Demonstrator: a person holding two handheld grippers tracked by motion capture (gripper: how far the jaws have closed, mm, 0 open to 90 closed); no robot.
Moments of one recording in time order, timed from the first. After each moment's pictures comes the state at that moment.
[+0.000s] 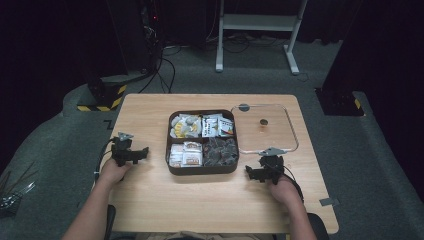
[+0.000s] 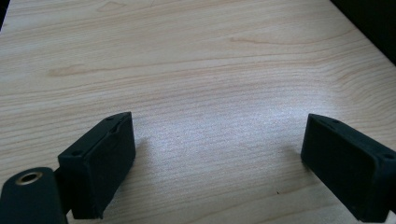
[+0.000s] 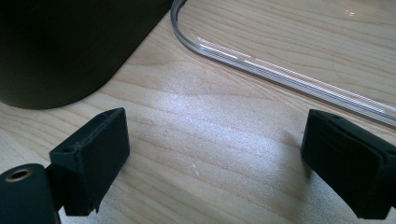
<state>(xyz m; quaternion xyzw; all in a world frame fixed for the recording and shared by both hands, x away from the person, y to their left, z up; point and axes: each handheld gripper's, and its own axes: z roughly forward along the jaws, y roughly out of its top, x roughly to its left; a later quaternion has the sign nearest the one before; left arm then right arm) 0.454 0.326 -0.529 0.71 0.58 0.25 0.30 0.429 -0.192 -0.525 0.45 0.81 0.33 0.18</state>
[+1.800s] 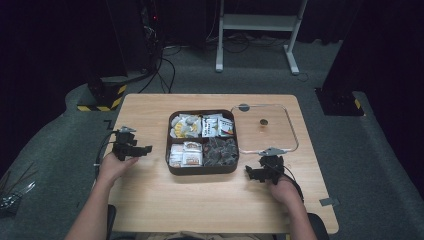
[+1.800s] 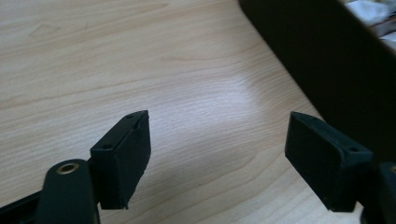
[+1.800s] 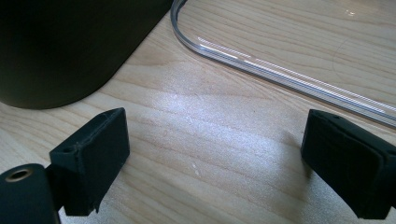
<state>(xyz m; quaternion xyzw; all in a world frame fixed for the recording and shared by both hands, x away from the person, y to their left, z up) 0.454 0.315 -0.486 0.76 0.53 0.16 0.33 0.429 -0.192 -0.524 0.45 0.81 0.33 0.18</state>
